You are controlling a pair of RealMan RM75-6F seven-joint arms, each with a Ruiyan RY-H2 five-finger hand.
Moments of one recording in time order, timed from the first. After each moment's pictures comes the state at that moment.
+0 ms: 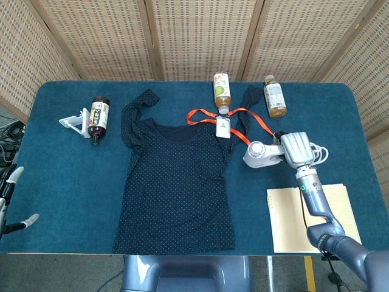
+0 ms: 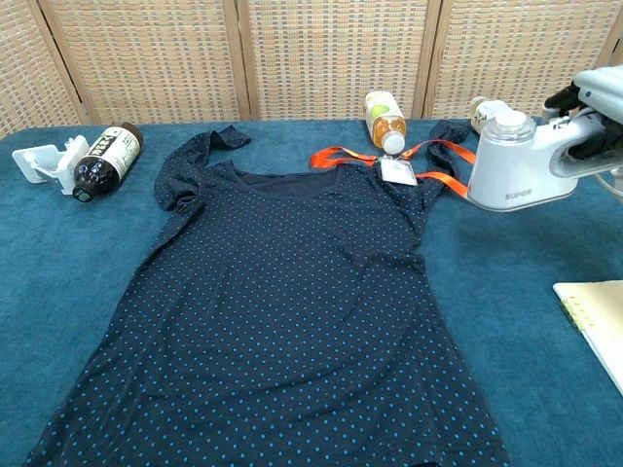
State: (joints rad) left arm -0.05 -1.02 -0.03 -1.71 1.55 1.53 -0.03; right arm 0.63 -1.62 0.24 -0.84 -1.39 1.12 0.05
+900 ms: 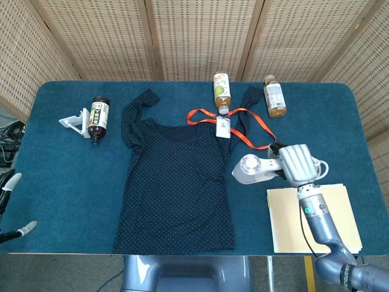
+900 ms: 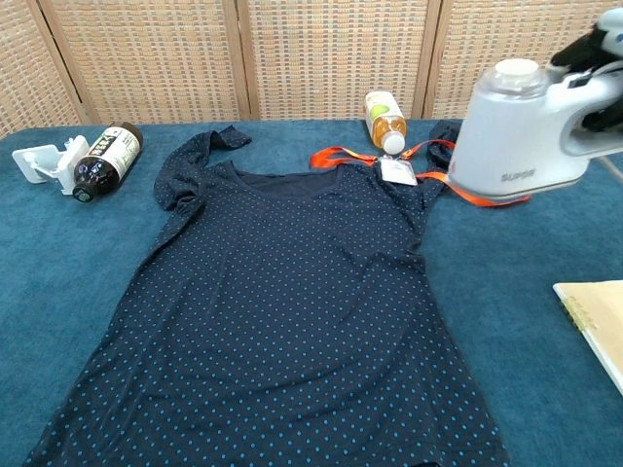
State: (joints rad) left arm -0.02 -0.99 0.01 -1.67 1.65 1.60 -0.15; right arm 0.52 -1.32 0.25 -1.61 -1.32 1.20 -0.28
